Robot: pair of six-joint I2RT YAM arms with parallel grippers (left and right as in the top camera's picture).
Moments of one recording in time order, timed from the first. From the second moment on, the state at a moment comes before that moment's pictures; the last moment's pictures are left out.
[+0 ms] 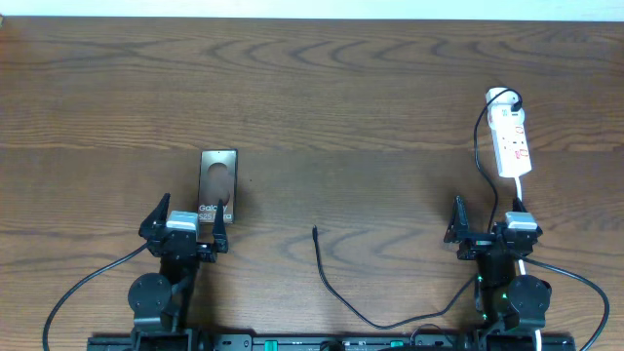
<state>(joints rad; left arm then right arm) 0.02 0.01 0.02 -0.10 0.13 0.09 -0.03 0.01 0.01 -0.07 -0.01 0.04</state>
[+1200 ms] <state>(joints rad) 0.02 0.66 0.60 -0.34 0.13 0.06 -0.03 0.01 0.01 -0.07 -0.01 0.04</state>
